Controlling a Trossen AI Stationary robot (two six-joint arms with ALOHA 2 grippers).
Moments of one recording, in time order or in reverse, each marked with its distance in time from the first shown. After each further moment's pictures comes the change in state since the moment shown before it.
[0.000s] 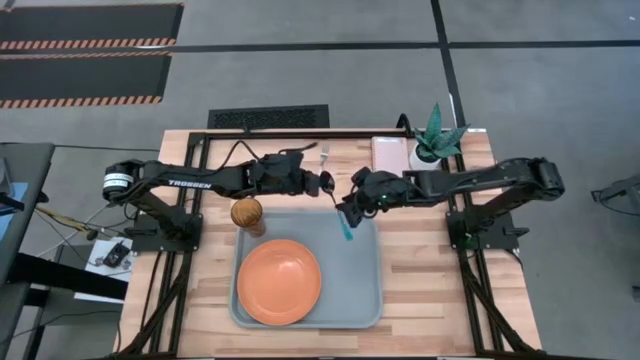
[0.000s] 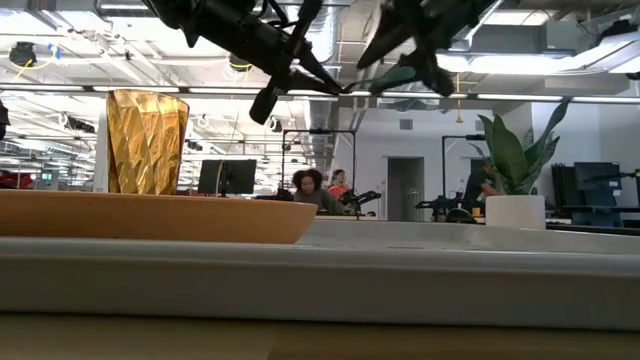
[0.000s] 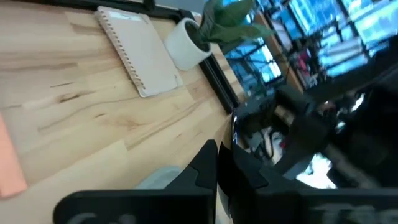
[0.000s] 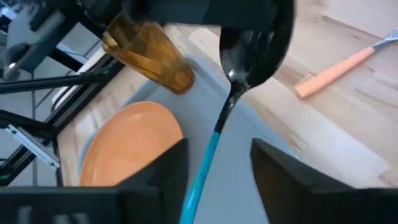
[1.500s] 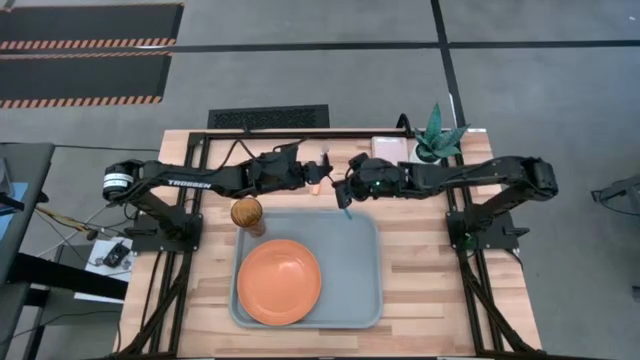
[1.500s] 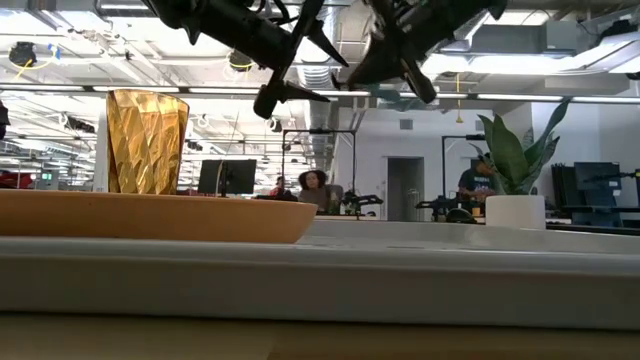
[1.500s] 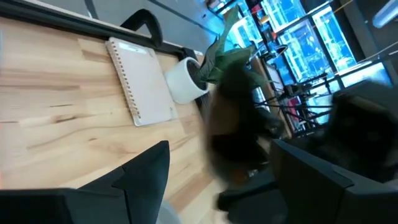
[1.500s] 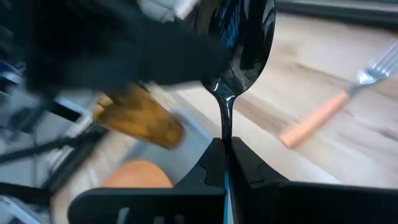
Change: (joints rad) left arm 0.000 -0.001 0.000 0.076 -0.126 -0.126; right arm -0.091 0.044 0.002 0.135 0.058 0.036
